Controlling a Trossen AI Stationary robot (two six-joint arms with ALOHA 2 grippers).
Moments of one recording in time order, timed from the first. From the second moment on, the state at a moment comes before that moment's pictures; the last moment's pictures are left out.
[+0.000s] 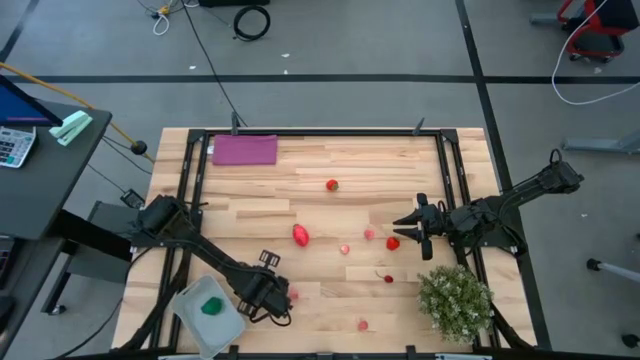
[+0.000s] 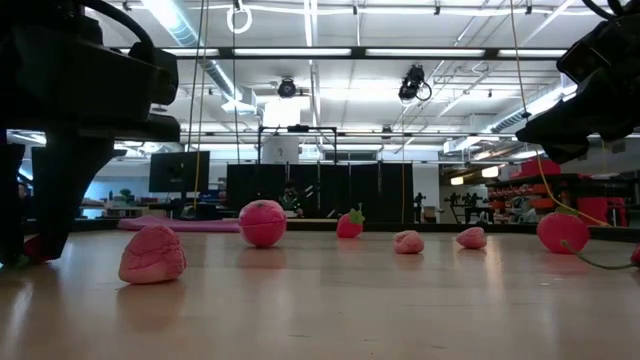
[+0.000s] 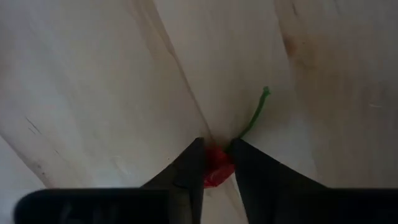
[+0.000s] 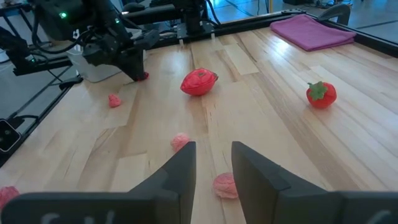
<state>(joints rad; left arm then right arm) -0.61 1.95 1.24 -0.90 -0.16 -0.22 0.39 0.37 0.03 0.05 0.40 0.31</state>
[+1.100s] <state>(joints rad) -0.65 1.95 1.55 -1.40 -0.27 -0.26 0.39 0.37 0.03 0.05 0.40 0.31</state>
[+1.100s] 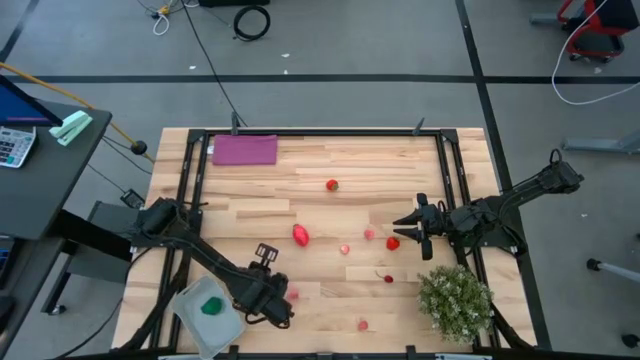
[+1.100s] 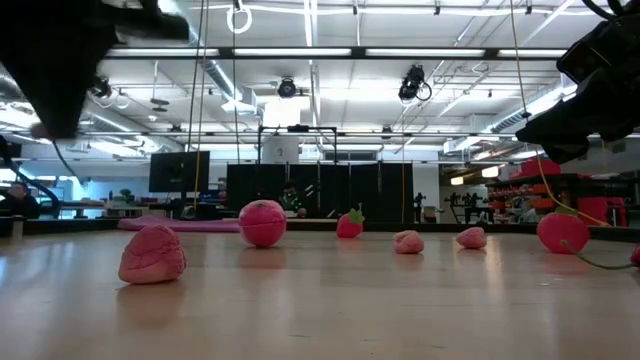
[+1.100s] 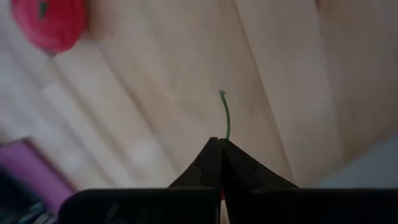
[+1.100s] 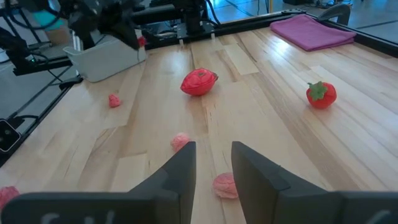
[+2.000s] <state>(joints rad) -0.87 1.93 1.64 -1.52 0.17 -0.88 0.39 0.37 0.03 0.05 0.40 0.31</state>
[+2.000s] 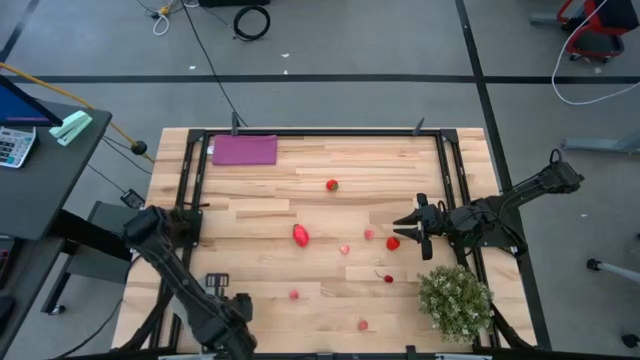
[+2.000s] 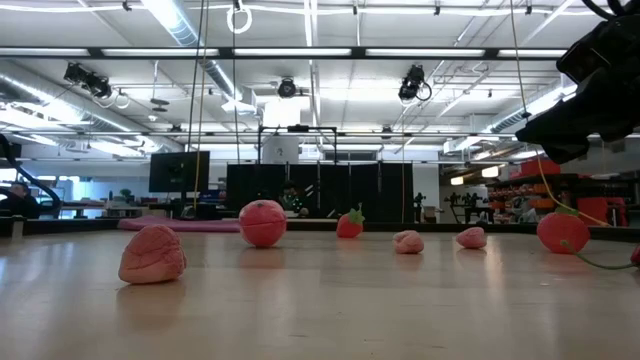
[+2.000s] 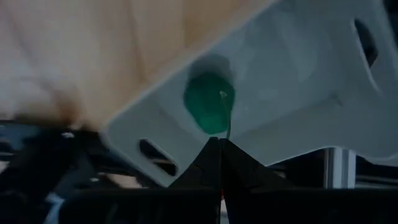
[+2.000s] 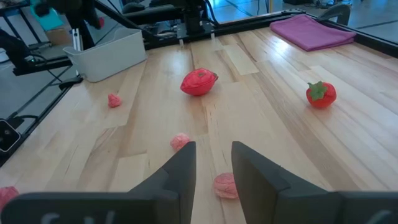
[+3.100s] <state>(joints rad) -0.79 1.93 1.66 -1.39 0.20 -1.51 0.39 0.37 0.03 0.05 0.40 0.31</state>
